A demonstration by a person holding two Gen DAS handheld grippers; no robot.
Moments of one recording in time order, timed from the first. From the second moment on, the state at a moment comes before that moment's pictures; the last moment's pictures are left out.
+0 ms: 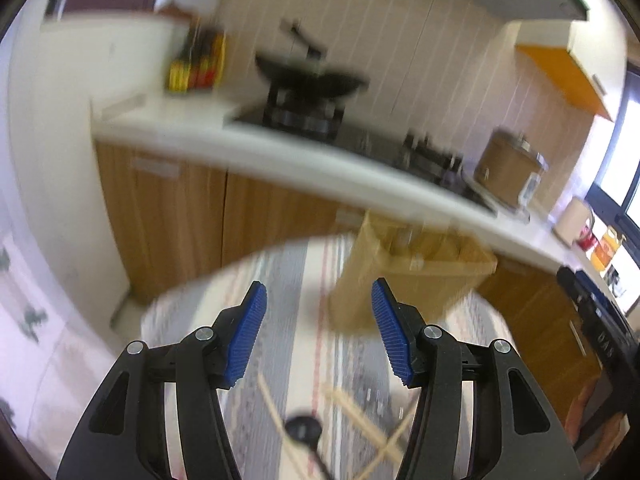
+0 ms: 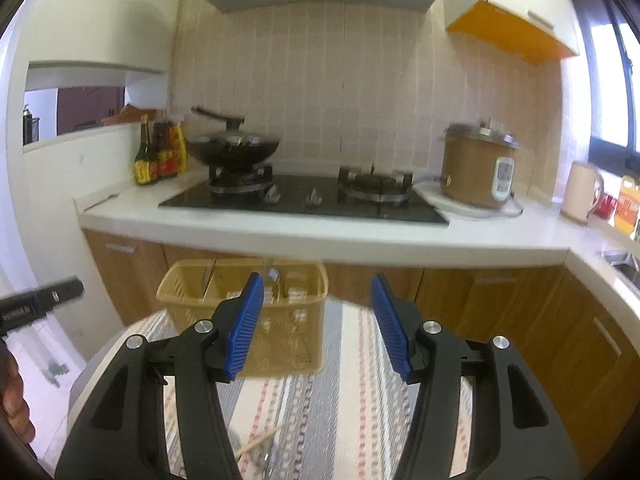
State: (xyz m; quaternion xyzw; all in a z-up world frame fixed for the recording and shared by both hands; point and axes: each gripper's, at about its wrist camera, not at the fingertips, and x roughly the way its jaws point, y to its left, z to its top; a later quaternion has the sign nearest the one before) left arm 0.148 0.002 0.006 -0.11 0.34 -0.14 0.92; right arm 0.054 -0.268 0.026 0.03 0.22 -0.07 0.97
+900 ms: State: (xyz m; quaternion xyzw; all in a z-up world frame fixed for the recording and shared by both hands) left arm 0.163 -0.021 -0.119 -0.05 0.53 -0.13 0.84; right arm 0.128 -0.293 -0.136 0.29 0.56 0.09 0.77
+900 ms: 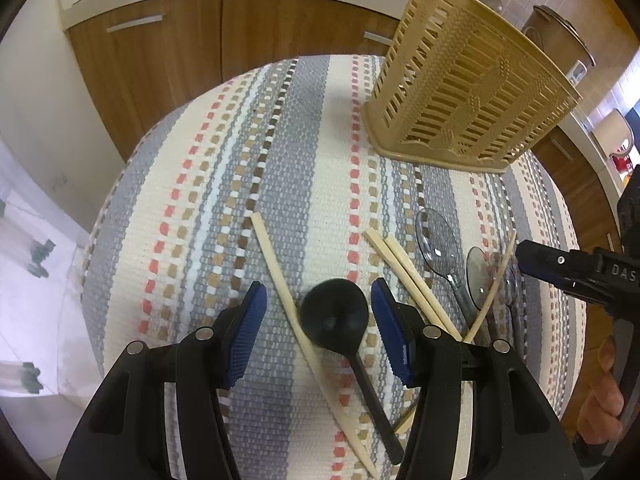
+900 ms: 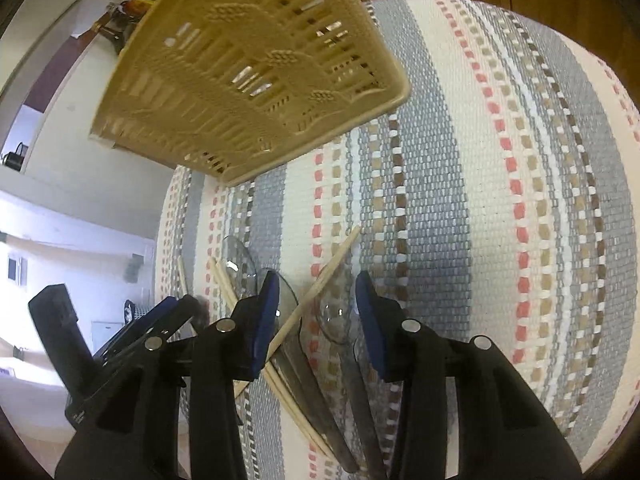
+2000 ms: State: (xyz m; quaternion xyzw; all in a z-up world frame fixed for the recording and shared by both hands) left arm 0.189 0.023 -0.132 -0.10 0.53 -0.11 0.83; right arm 0.152 -0.223 -0.128 0.13 0.55 0.06 0.82
